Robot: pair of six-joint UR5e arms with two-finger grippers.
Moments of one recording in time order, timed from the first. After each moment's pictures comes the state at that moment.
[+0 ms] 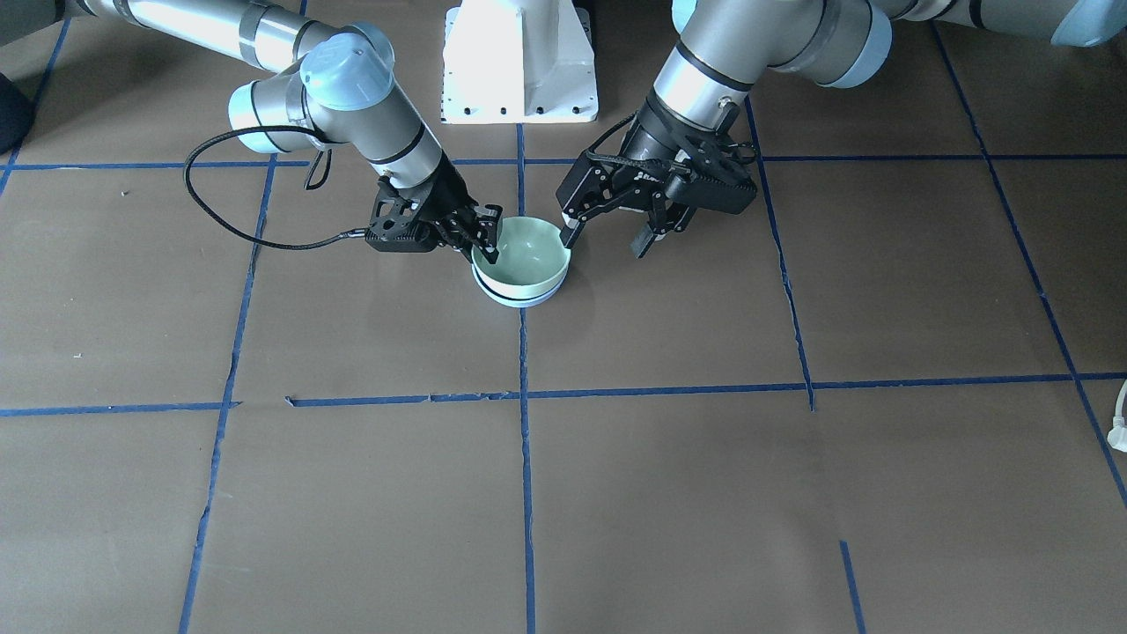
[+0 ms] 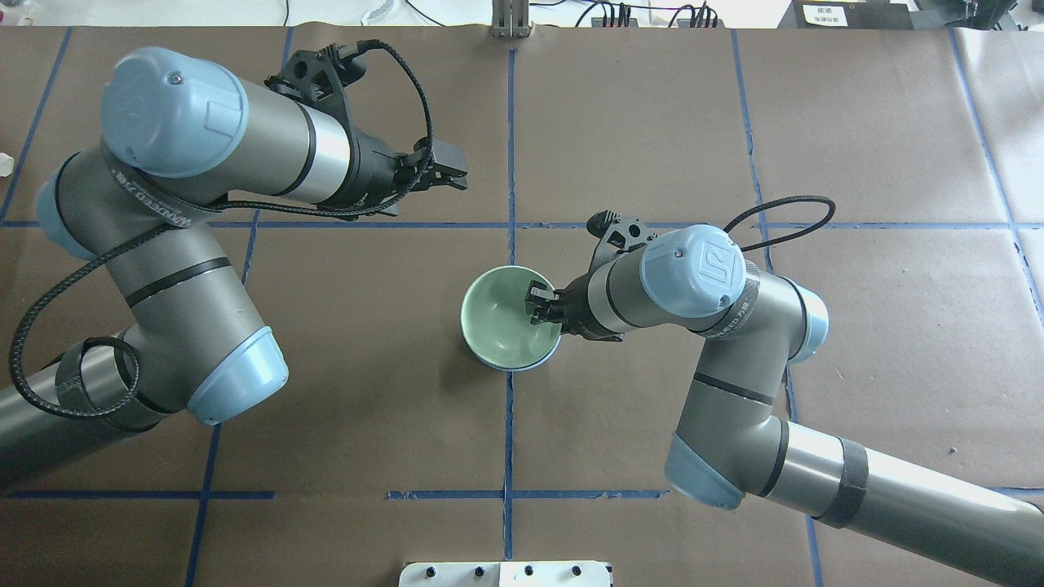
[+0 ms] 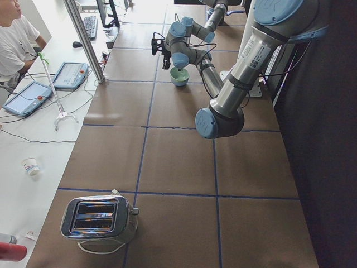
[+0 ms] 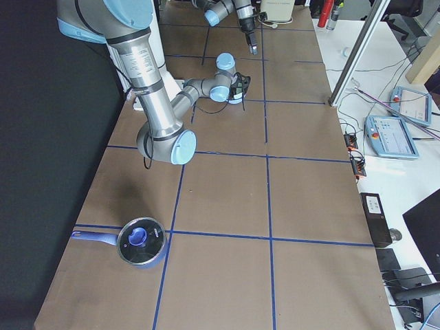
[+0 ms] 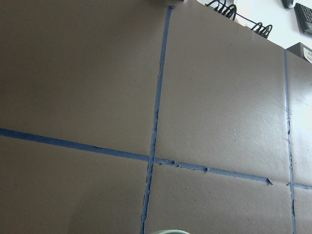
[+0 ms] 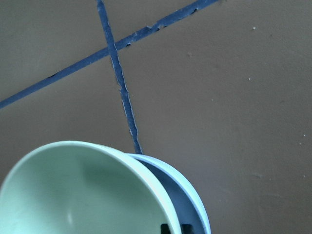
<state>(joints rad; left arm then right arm) -0.69 -2.17 -1.84 -1.93 -1.88 -1.46 0.48 -1.05 1.66 -1.05 1.84 1.65</state>
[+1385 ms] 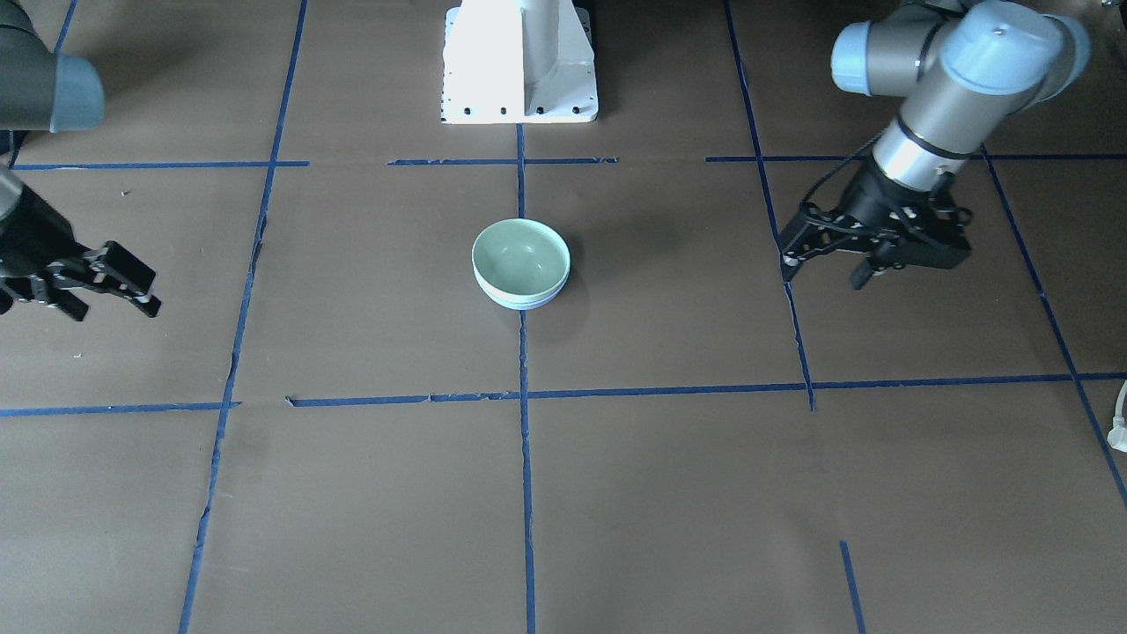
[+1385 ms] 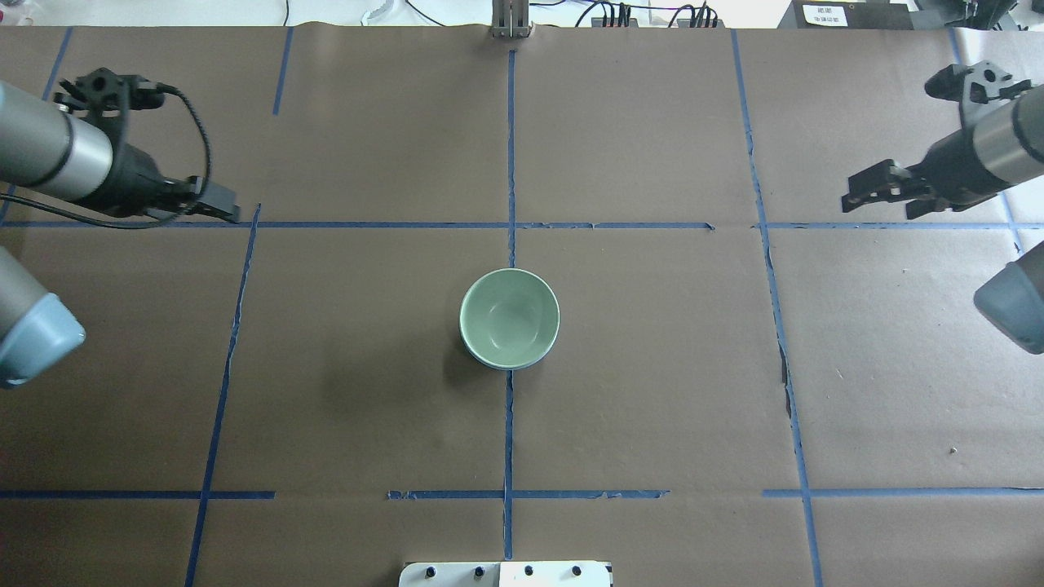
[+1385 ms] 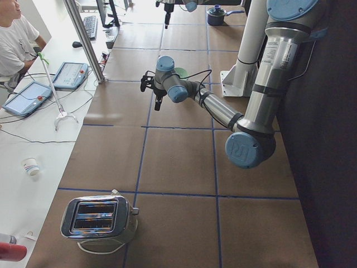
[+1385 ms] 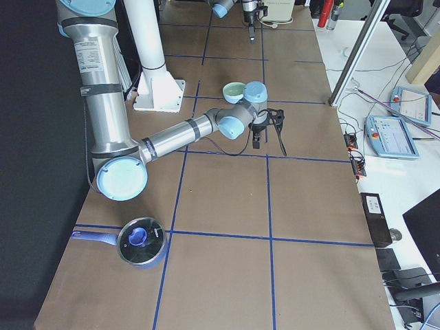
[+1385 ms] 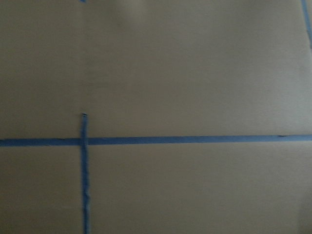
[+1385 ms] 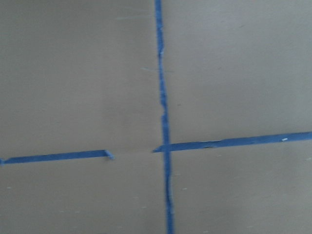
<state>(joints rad) -0.98 -1.75 -1.86 -1.92 -2.12 -0.81 1.11 -1.48 1.80 -1.26 2.22 0.72</state>
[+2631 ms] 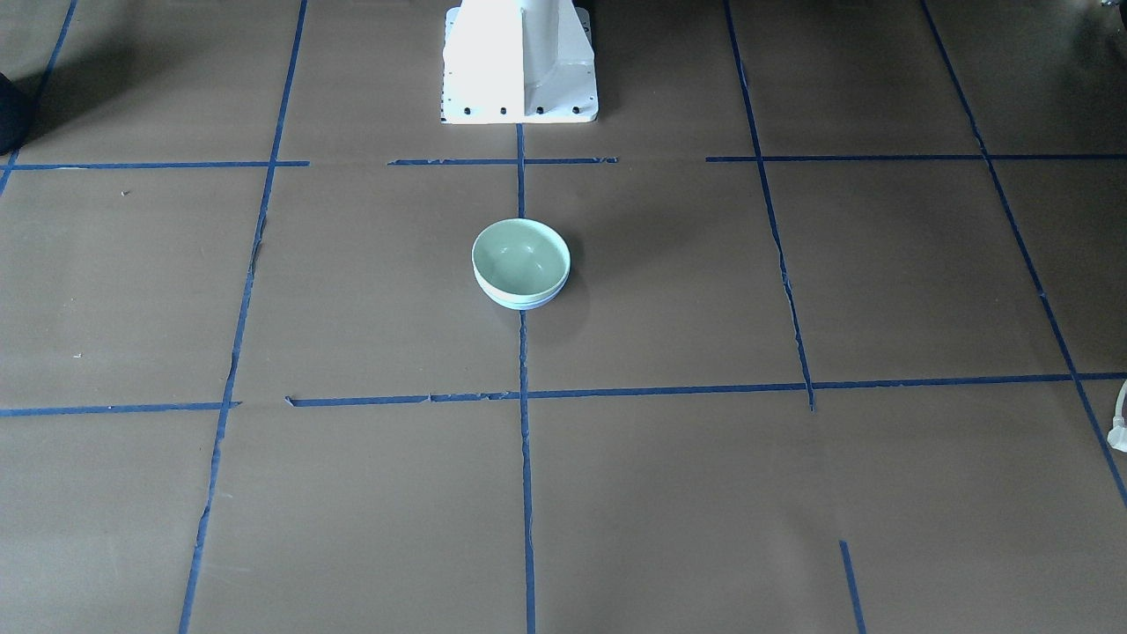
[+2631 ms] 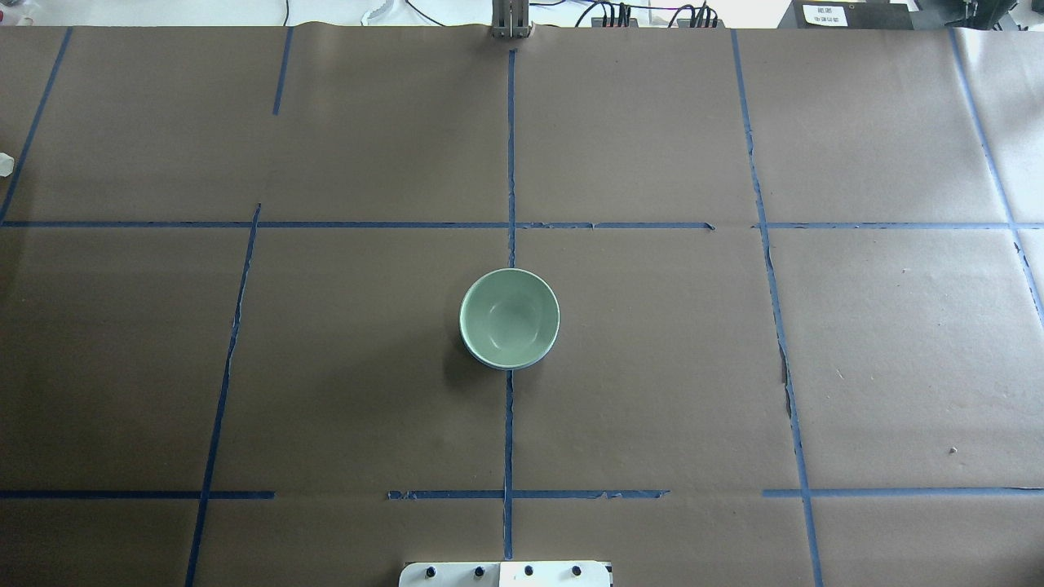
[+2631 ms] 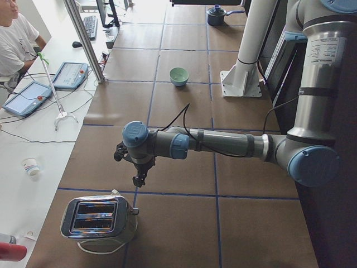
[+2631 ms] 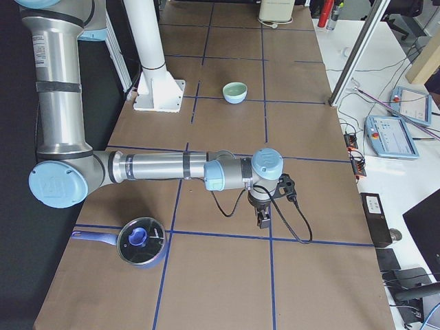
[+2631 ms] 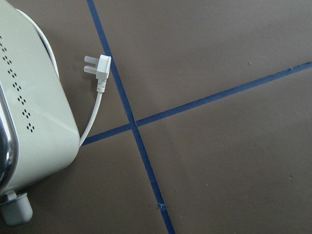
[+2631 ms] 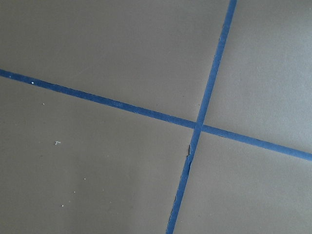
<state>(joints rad) -1.52 -1.62 -1.58 -1.60 -2.39 0.25 1.50 -1.55 1.61 -1.51 2.35 -0.13</state>
